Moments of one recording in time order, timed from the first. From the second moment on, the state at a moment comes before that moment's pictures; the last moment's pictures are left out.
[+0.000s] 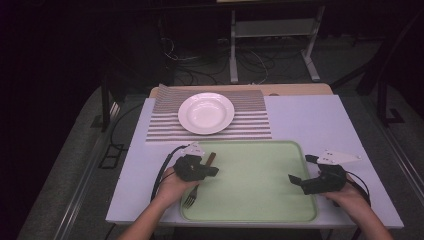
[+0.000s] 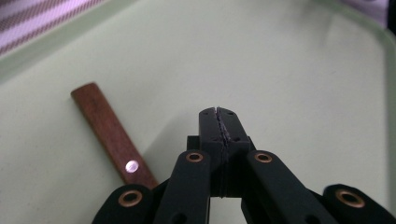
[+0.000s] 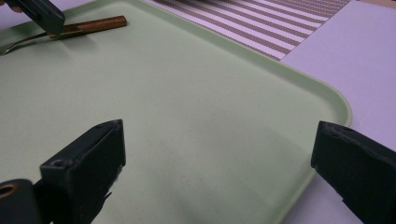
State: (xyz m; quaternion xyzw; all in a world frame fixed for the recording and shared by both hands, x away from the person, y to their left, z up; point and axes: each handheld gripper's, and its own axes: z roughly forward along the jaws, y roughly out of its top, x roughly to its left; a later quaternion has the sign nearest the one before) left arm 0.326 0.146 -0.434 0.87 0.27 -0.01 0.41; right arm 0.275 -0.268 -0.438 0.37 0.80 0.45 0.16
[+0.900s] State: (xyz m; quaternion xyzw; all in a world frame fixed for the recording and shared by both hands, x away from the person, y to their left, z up) left arm 0.338 0.165 -0.442 0.87 0.31 0.00 0.37; right arm 0.275 -0.267 -0.438 0.37 0.80 0.46 0.15
